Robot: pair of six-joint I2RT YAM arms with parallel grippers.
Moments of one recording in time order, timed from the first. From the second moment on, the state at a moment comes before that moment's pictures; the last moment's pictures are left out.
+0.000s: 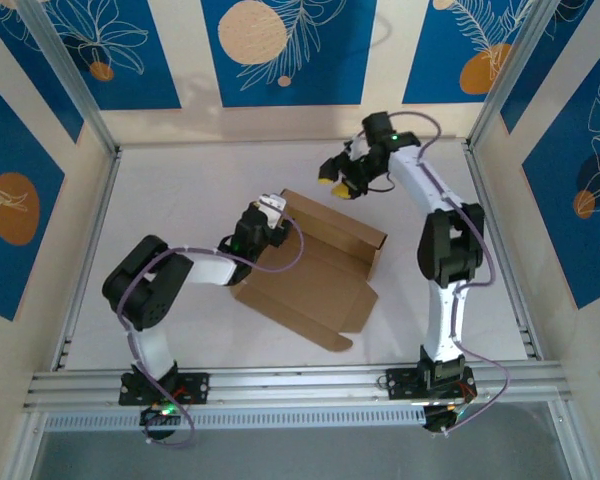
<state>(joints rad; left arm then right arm) -0.63 1.81 0.81 0.66 -0.26 0.07 0.24 2.05 1.93 -0.99 -0.67 0.54</state>
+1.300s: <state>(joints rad) -0.62 1.01 0.90 -0.33 -0.28 -0.18 0.24 2.03 1.88 -1.09 -0.40 0.28</state>
